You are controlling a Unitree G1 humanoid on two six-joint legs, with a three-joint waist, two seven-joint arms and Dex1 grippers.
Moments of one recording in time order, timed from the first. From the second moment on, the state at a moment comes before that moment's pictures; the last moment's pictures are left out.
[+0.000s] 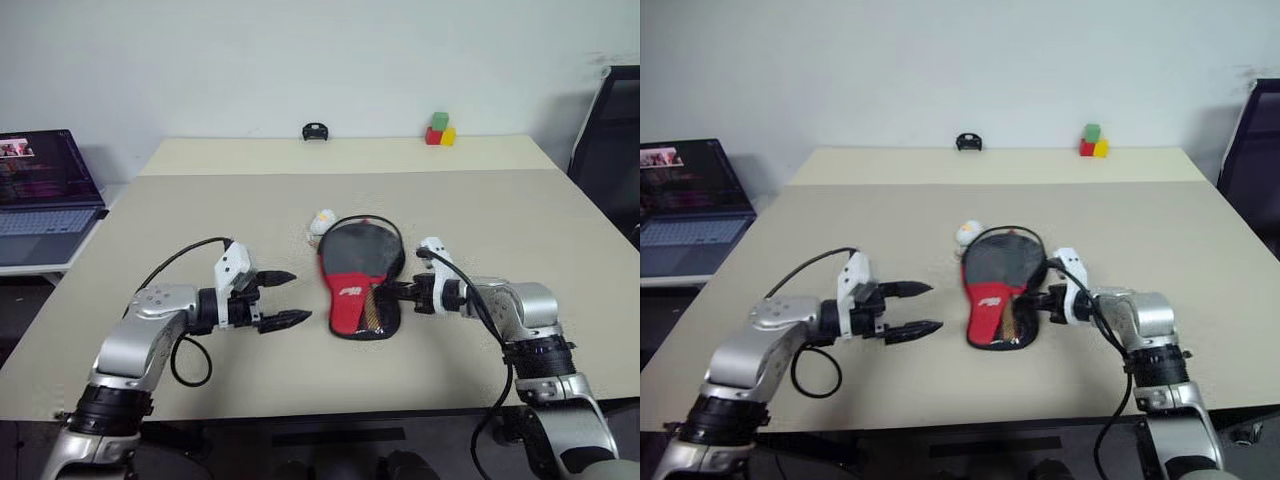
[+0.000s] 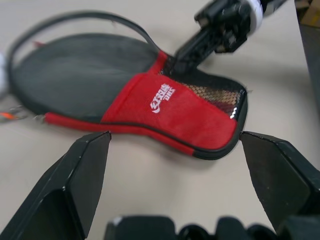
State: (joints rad) left arm -0.35 0.71 0.01 -0.09 -0.42 0.46 -1.15; right arm -0.64 -0.33 -0.01 0.08 0.43 1.14 0.69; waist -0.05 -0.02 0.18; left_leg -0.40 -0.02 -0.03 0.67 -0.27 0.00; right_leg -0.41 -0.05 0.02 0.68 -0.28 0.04
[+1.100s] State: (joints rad) left arm -0.20 0.78 0.01 -0.27 -0.51 0.54 -1.16; right arm -0.32 -0.25 -0.16 -0.43 0.65 1.53 0.44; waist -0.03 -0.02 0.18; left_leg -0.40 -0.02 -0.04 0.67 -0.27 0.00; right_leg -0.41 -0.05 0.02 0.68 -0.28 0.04
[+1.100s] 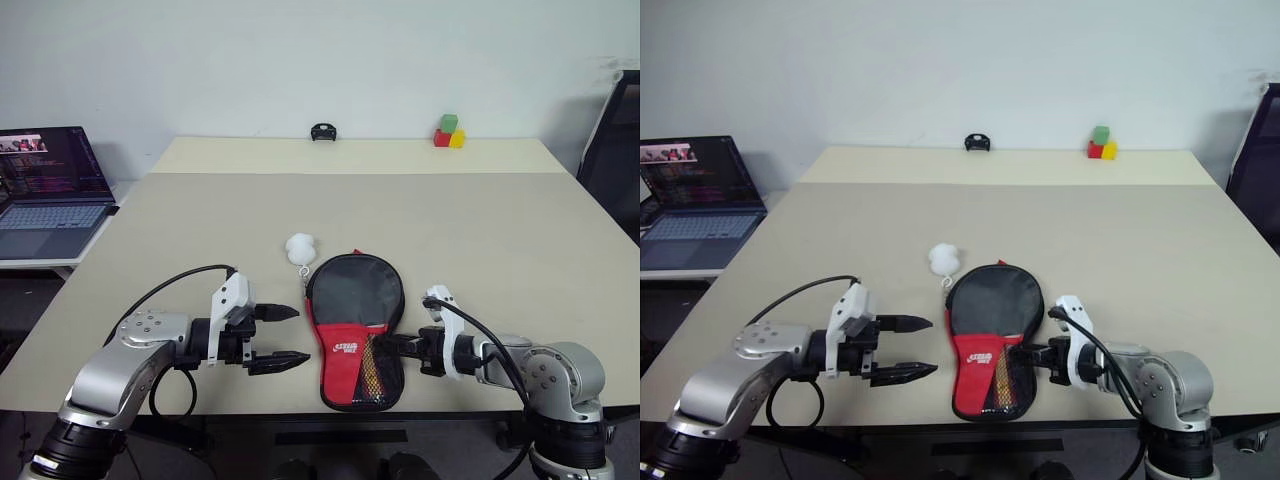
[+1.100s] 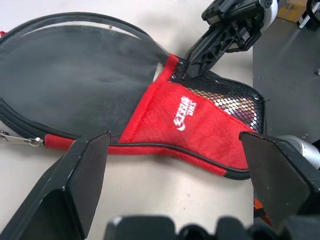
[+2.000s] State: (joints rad) left arm -0.21 0.76 -0.01 -0.26 -0.49 0.51 -1.15; right arm -0.28 -0.31 -0.30 -0.57 0.72 1.60 0.42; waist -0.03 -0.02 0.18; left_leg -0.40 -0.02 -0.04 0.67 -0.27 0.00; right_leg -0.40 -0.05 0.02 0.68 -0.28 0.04
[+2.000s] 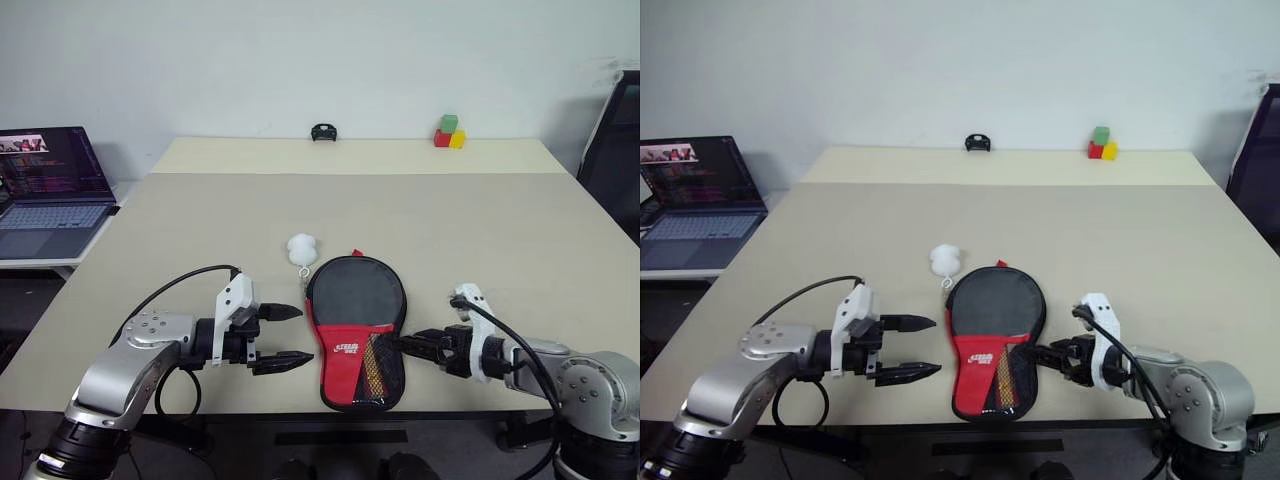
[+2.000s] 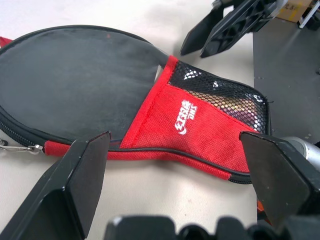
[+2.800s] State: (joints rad) left arm -0.36 0.61 0.09 -0.07 -0.38 0.41 -0.76; right arm -0.54 -0.42 0.26 -0.18 0.42 0.77 0.68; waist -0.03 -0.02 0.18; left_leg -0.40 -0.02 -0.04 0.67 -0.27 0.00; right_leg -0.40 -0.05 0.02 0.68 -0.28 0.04
